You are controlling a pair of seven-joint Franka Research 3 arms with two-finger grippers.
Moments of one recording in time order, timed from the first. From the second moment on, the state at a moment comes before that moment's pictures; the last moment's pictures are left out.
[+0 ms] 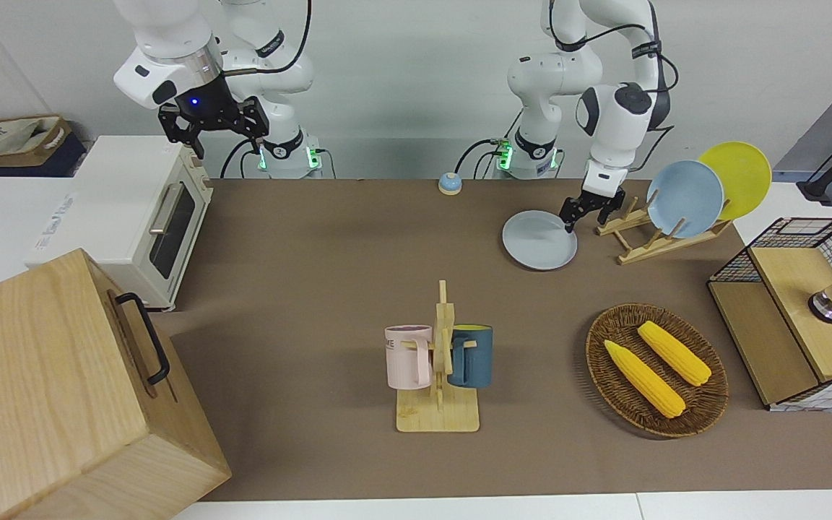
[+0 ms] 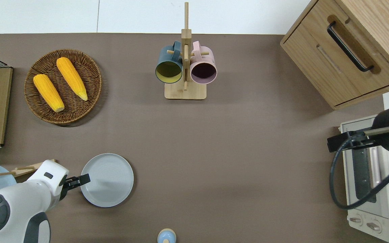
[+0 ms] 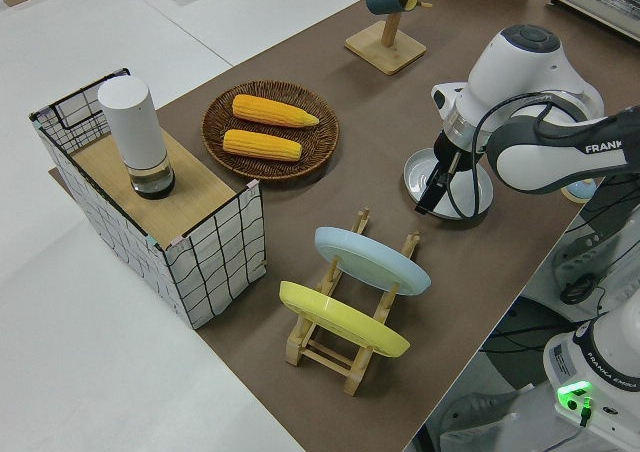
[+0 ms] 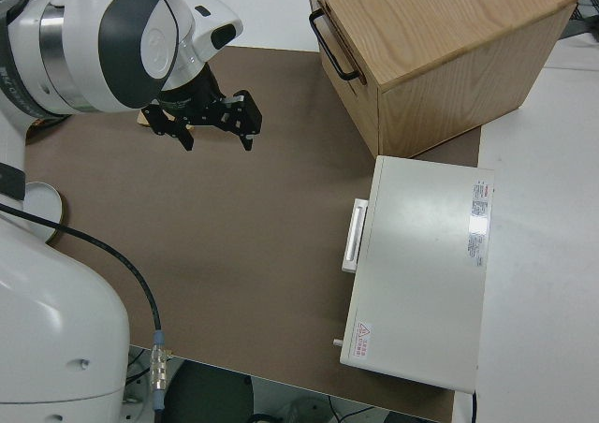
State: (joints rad) left arm 0.05 -0.34 -0.05 -2.73 0.02 2.49 -0.26; right arm -0.03 -0.02 0.14 -1.48 0.00 1.33 0.02
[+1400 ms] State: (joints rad) left arm 0.03 -0.25 -0.09 -2.75 0.02 2.59 -0.33; right arm -0.03 -0.02 0.14 -1.48 0.00 1.33 0.02
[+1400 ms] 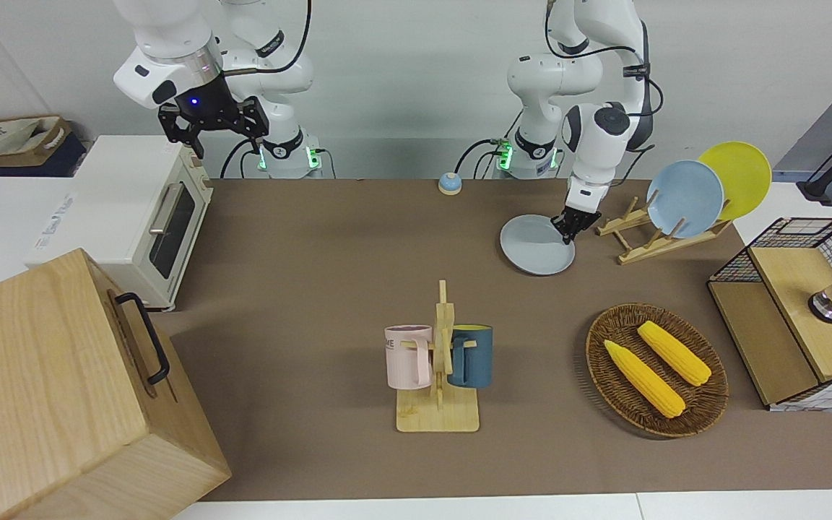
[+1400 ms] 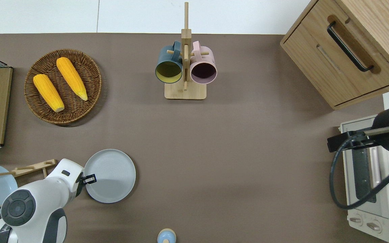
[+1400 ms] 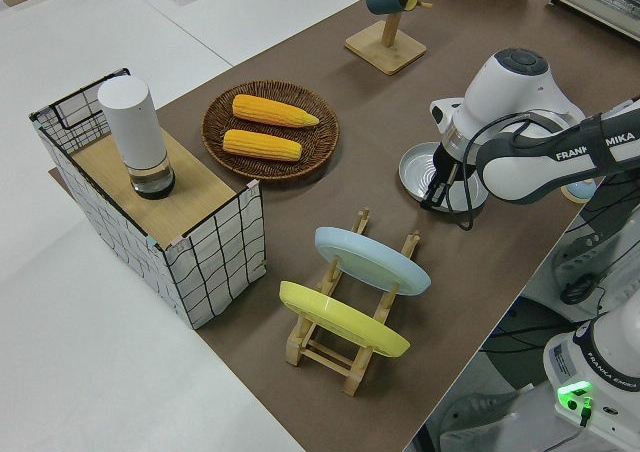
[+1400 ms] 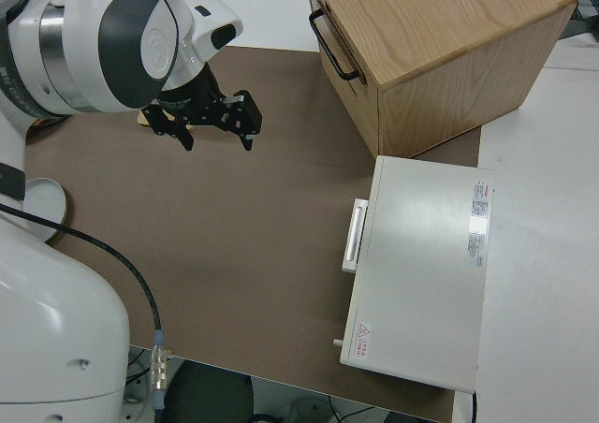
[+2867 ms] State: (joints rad) left arm -0.03 -0.07 -0.60 -2.55 0.02 2.59 -1.14; right arm -0.03 -0.02 0.14 -1.48 0.00 1.33 0.02
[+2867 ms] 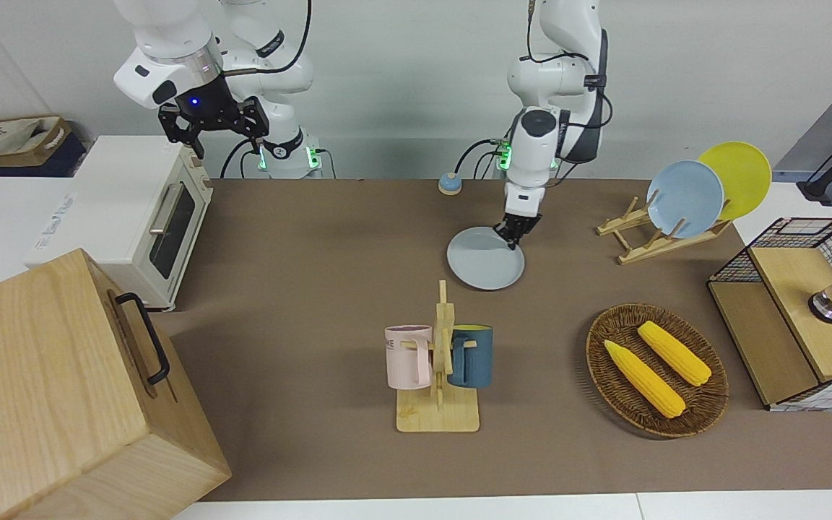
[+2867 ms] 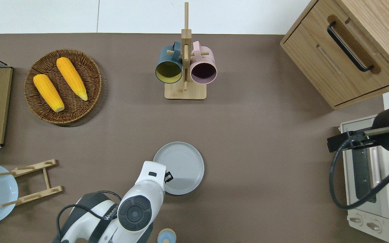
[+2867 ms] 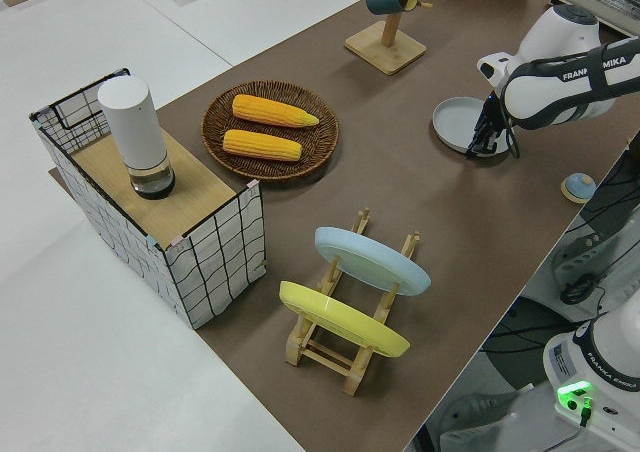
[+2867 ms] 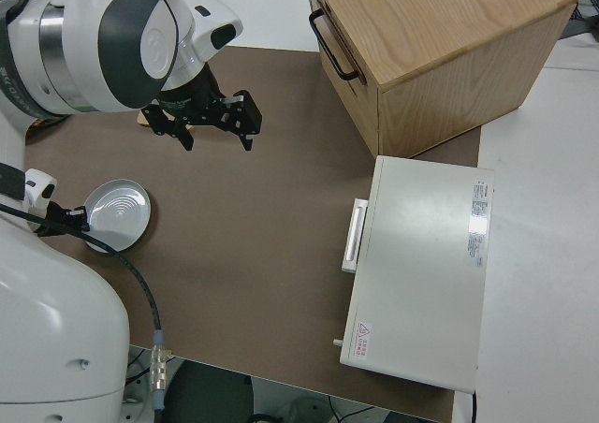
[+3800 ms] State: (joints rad) left arm -0.28 0.27 -0.62 -2.14 0.37 2.38 -1.69; right arm -0.03 -0.02 0.14 -1.48 0.00 1.33 0.02
